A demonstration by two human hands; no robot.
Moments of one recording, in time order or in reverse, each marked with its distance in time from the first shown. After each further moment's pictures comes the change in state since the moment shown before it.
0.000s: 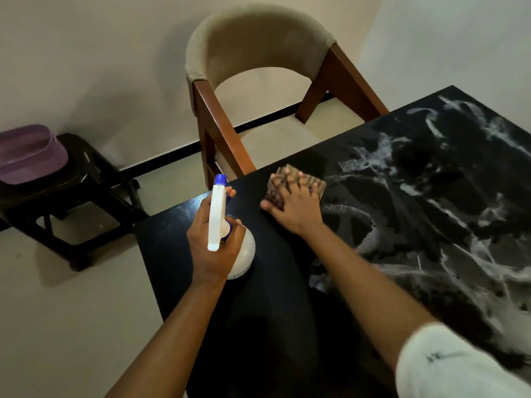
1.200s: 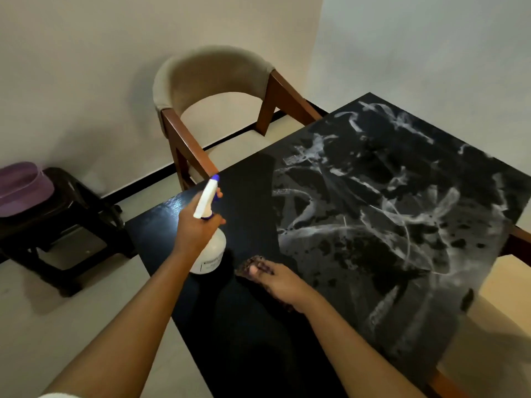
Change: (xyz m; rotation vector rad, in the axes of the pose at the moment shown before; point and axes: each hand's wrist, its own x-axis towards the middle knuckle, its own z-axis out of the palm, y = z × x) left_hand -0.029 0.091 -0.012 0.159 -0.337 -0.239; right_hand -0.267 -0.023 -0.049 1.086 -0.356 0.236
